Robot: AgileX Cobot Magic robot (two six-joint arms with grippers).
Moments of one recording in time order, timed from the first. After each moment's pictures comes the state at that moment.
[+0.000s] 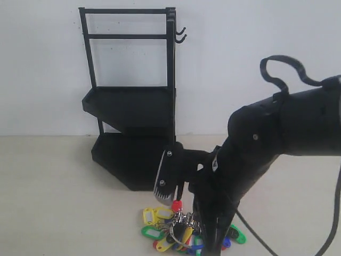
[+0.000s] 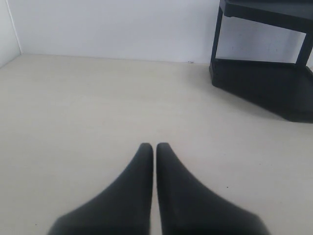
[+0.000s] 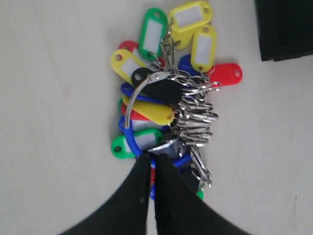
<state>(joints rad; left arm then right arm) -0.03 0.00 0.00 -0.08 0.31 0.05 0.68 1.72 -1.12 0.01 0.63 -0.78</state>
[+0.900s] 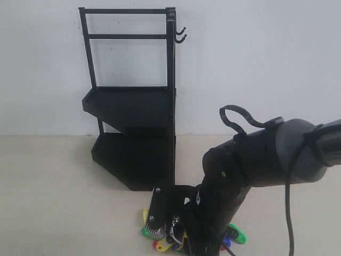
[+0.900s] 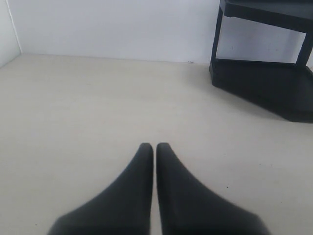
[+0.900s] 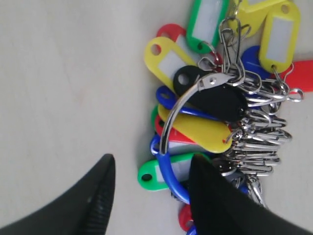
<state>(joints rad) -0.03 0.00 0.00 -0.08 0.31 0.05 0.71 1.90 -1.12 0.01 0.57 -0.77</state>
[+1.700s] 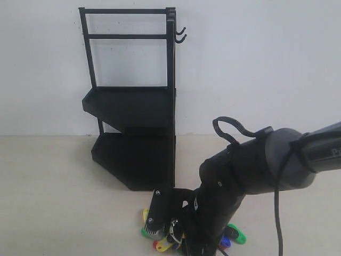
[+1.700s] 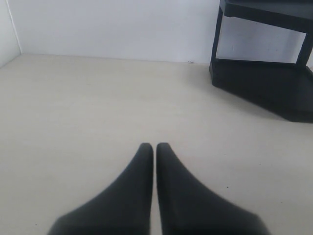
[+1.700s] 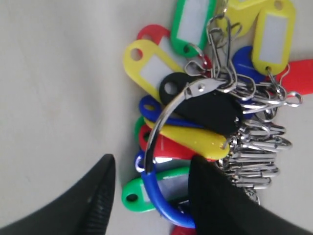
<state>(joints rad) -0.03 0.00 0.00 -0.08 0.31 0.05 0.71 1.95 -1.13 -0.03 0.49 -0.70</state>
